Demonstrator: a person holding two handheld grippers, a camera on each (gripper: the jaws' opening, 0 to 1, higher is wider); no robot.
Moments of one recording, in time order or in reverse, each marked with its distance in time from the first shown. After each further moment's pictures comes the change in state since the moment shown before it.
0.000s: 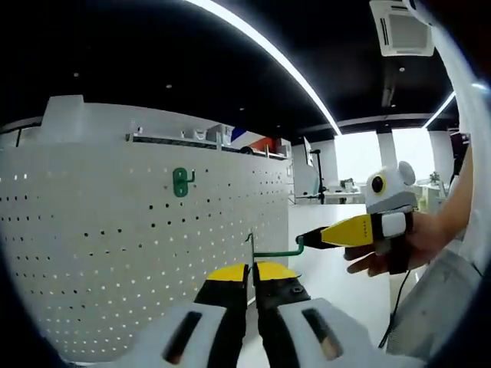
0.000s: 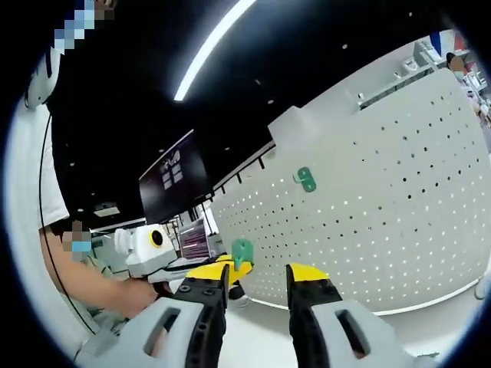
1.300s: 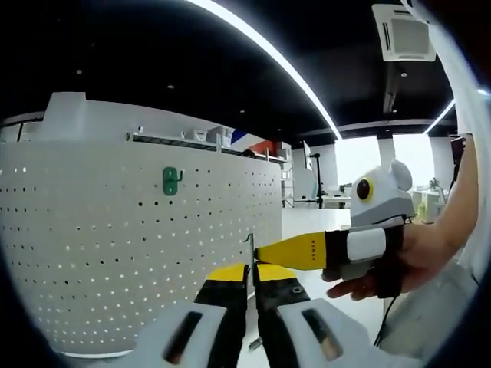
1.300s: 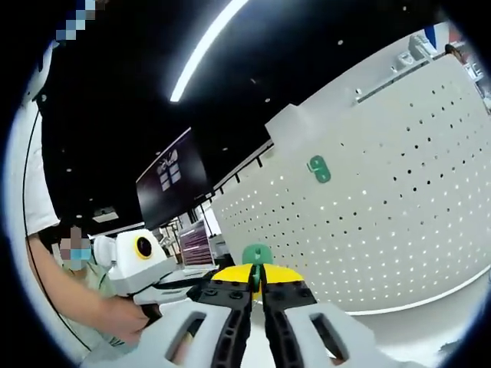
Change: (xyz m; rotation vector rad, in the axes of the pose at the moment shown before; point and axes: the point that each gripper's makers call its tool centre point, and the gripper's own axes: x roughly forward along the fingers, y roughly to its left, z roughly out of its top) left arm 0.000 -0.020 -0.001 -0.022 -0.010 0.001; right arm 0.025 0.014 -0.013 0.051 0.001 -0.033
